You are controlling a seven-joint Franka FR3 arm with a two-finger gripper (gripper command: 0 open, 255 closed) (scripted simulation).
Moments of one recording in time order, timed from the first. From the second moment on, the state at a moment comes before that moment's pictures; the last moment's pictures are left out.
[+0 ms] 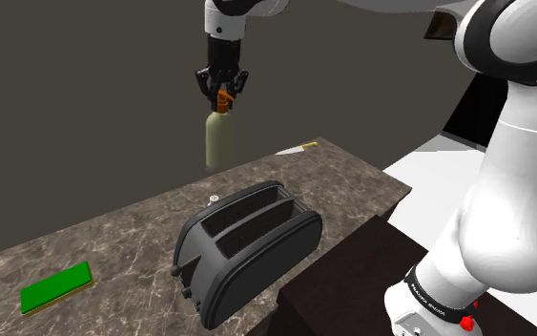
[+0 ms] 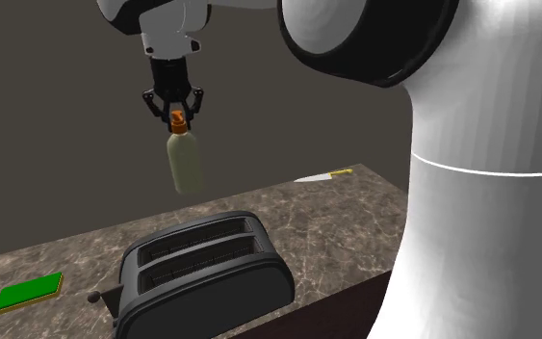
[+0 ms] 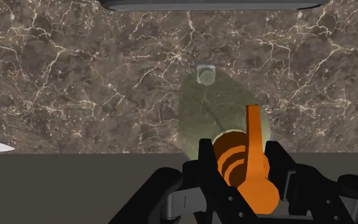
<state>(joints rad) 0.24 0.23 0.13 -1.51 -0.02 1.78 0.38</state>
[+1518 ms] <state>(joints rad) 0.56 0.41 0.28 -1.48 -0.13 1.91 0.87</state>
